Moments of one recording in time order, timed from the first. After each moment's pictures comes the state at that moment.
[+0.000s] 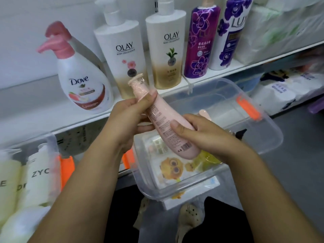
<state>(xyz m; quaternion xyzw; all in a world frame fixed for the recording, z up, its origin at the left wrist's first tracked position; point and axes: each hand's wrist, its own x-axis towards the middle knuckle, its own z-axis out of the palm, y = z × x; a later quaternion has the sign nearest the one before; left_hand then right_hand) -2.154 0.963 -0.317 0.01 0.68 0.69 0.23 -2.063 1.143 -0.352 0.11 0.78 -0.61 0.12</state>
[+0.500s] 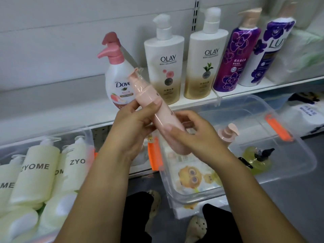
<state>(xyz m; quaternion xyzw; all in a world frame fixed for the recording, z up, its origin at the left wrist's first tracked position) -2.155 0.902 -0.304 -0.01 0.58 0.80 0.16 -2.094 1.066 -0.338 0.06 0.79 -0.61 -0.02</state>
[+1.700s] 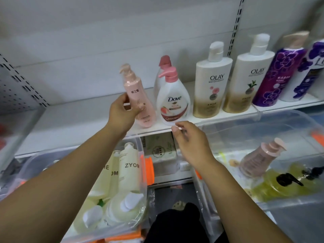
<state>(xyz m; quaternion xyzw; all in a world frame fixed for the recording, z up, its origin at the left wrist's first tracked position) -2.251 0.743 -0.305 0.01 0.82 0.57 -0.06 -2.150 0.941 -0.361 0.05 0.86 -0.50 -0.11</state>
